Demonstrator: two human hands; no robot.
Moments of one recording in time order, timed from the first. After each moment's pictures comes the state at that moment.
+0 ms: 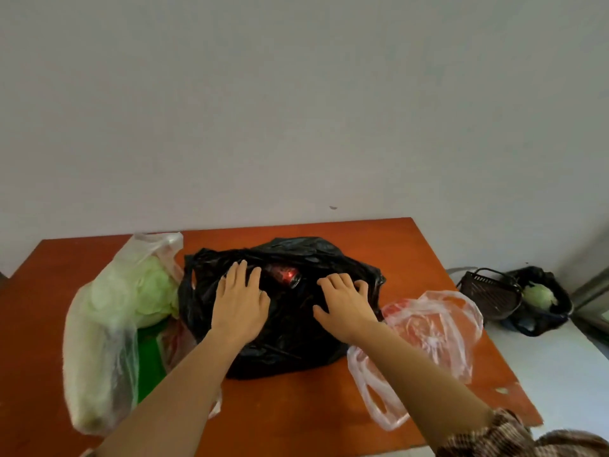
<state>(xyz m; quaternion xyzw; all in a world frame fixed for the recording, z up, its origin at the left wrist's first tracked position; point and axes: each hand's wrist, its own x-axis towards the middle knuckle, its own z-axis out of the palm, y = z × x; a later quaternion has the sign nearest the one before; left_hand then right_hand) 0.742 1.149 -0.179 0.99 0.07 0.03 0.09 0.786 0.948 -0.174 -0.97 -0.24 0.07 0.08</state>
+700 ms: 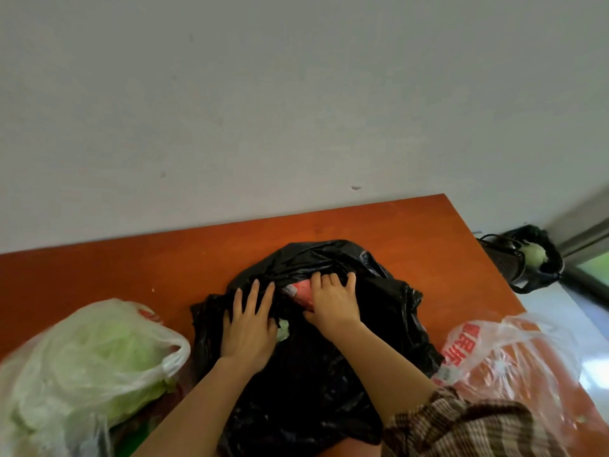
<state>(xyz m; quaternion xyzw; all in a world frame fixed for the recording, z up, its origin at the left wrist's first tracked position) 0.861 1.234 -0.303 0.98 0.03 -0.15 0.15 0.916 1.078 -0.269 -0.98 -0.14 0.15 -0.06</state>
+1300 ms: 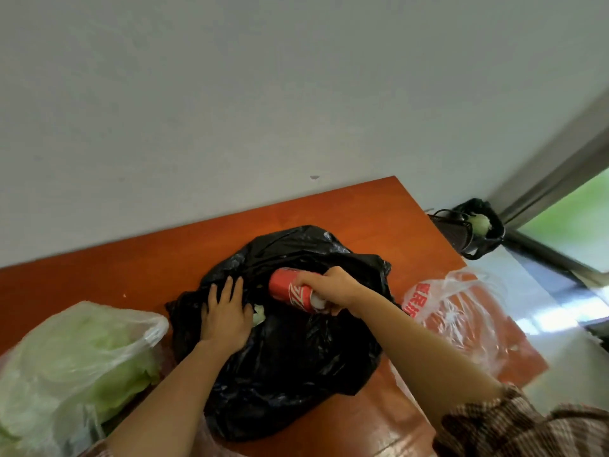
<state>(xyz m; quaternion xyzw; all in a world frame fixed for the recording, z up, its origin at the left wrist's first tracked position) 0.863 1.237 -0.296 0.96 0.03 -0.19 0.19 0.887 1.028 -0.198 -0.83 0.16 0.32 0.43</state>
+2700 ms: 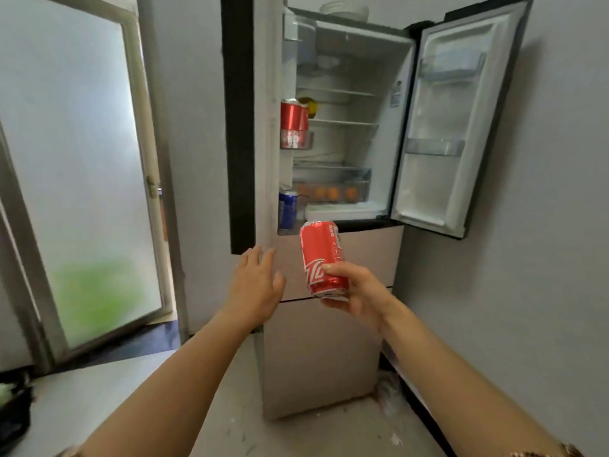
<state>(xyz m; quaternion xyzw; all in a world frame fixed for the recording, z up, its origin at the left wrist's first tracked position) 0.242 0.439 0.029 0.64 -0.69 0.00 0.33 0.056 0.457 0.053 -0.53 0.43 -0.44 0.59</state>
